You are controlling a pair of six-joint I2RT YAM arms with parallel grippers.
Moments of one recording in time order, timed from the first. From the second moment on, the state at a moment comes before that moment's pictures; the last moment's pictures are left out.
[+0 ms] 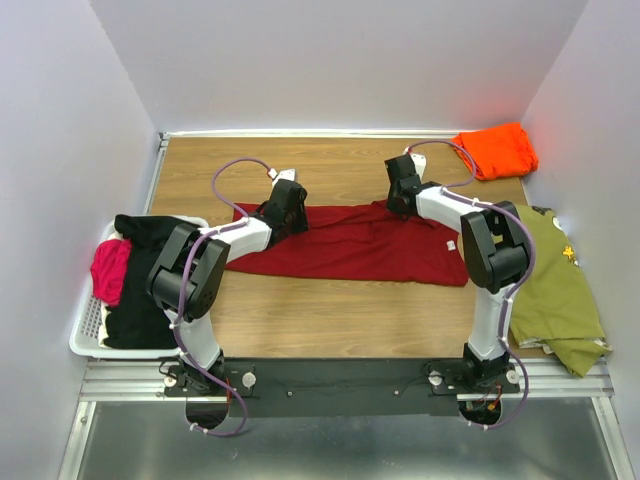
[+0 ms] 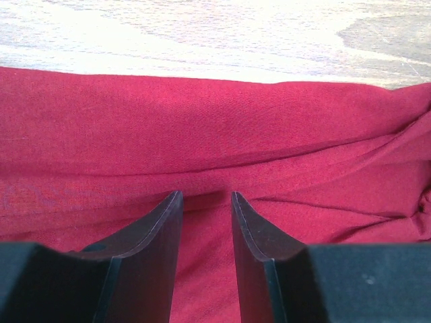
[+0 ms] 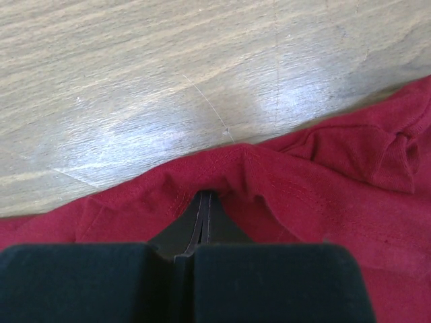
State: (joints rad) left arm -0.48 1.80 1.02 0.05 -0.13 -0.52; right arm 0.37 2.01 1.35 -0.23 0.35 0.48
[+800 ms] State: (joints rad) left arm -0.48 1.80 1.02 0.05 -0.13 -0.52; right arm 0.38 1.61 1.04 -0.22 0.29 0.55
